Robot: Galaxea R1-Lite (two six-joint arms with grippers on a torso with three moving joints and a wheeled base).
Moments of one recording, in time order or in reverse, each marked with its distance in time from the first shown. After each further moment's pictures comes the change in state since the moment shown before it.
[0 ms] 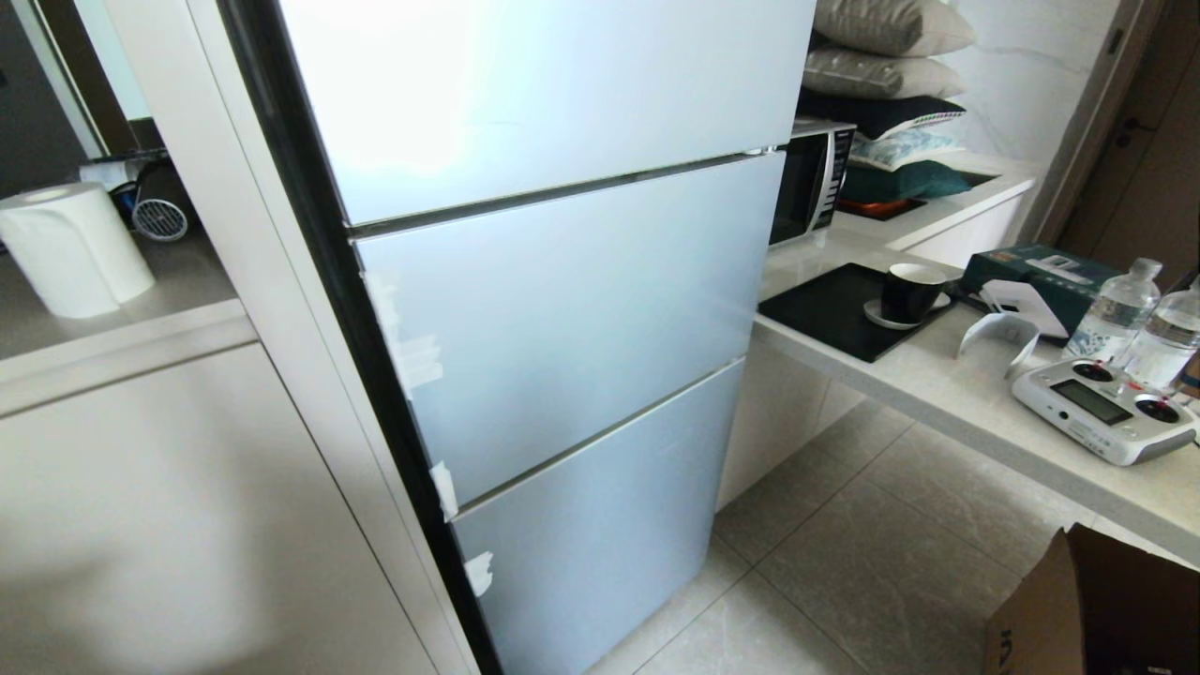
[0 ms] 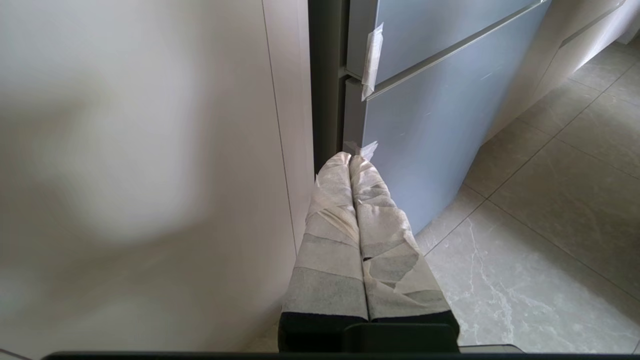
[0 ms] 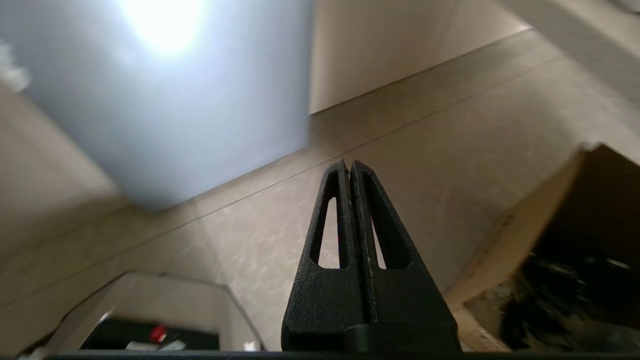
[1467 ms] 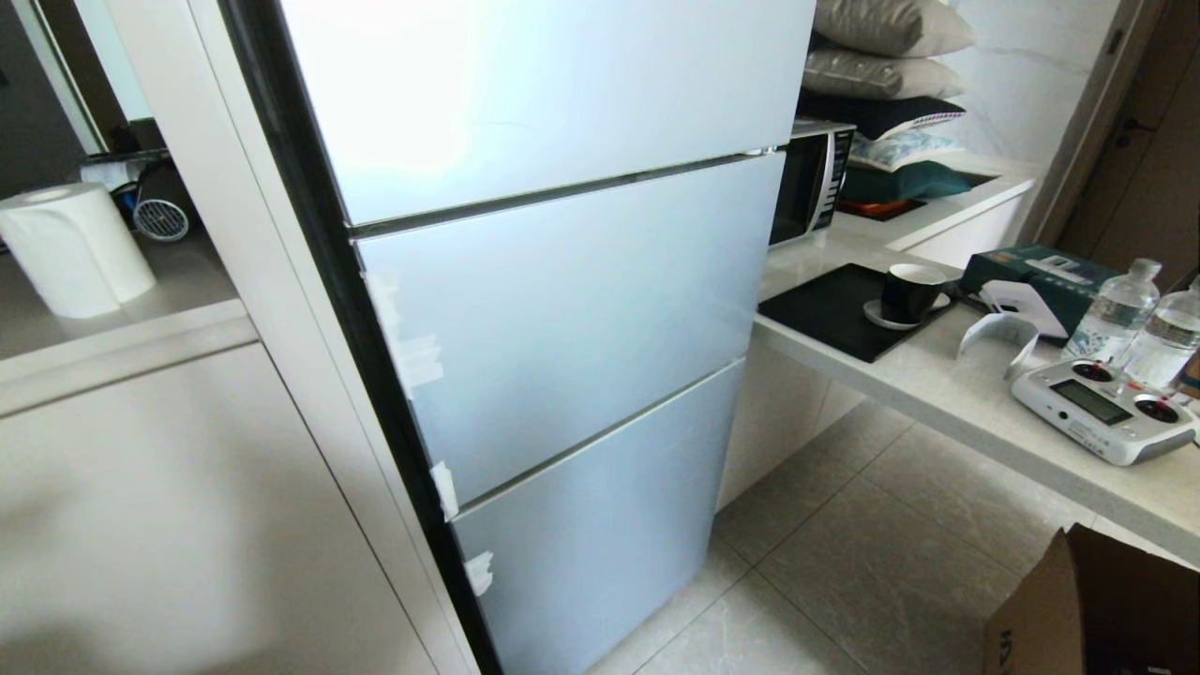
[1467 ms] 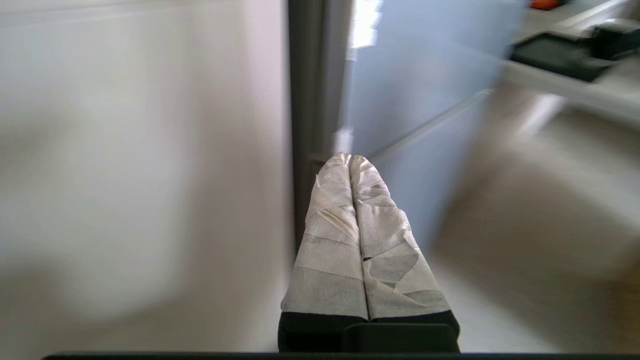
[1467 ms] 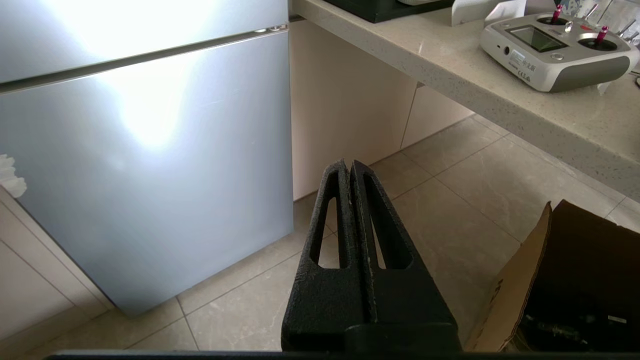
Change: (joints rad) left arm -0.008 0.193 -0.223 -0.126 -0.055 -0.093; right arm -0.062 -0.269 0.000 0.013 0.013 0.038
